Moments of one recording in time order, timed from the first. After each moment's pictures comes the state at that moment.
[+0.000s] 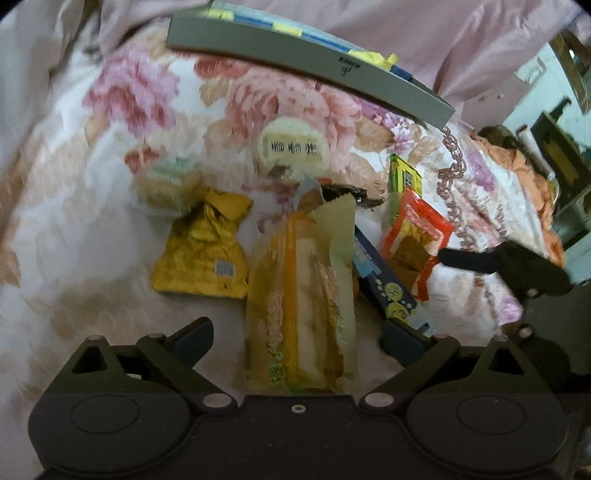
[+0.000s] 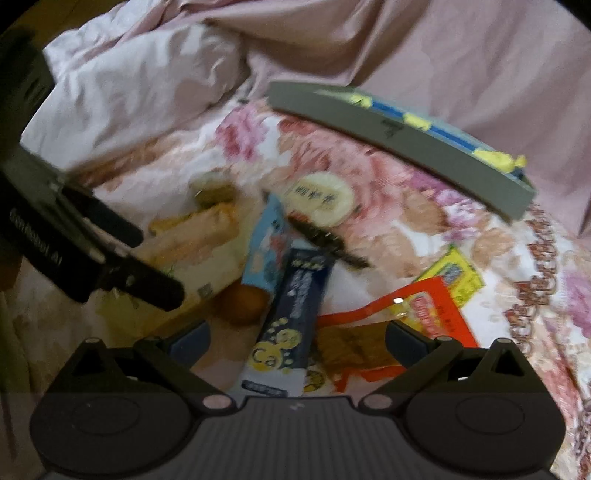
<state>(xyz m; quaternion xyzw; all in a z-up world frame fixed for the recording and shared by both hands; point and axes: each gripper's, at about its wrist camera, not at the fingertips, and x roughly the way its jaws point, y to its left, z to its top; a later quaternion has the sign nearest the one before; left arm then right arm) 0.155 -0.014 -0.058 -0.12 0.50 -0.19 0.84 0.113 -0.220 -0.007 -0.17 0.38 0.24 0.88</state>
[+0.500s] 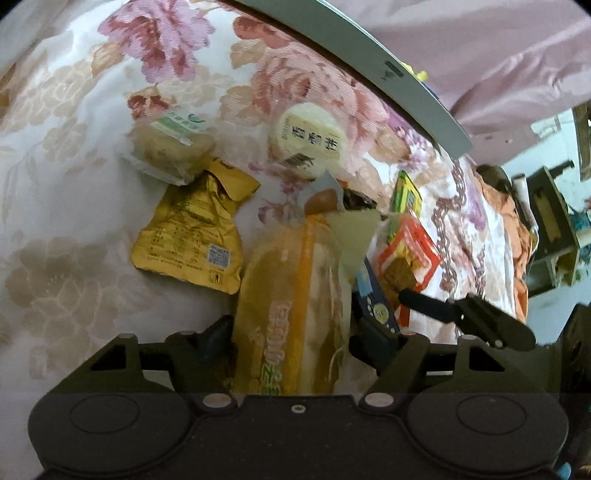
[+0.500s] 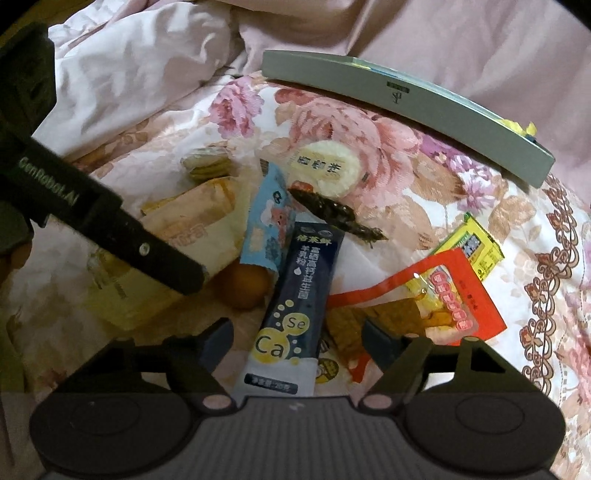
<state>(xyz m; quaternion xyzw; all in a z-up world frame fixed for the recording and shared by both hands) 0.178 0.000 -0.080 -0.24 0.52 -0.19 0.80 0.124 -0.218 -0.023 -0.15 0.42 0.23 0.87</state>
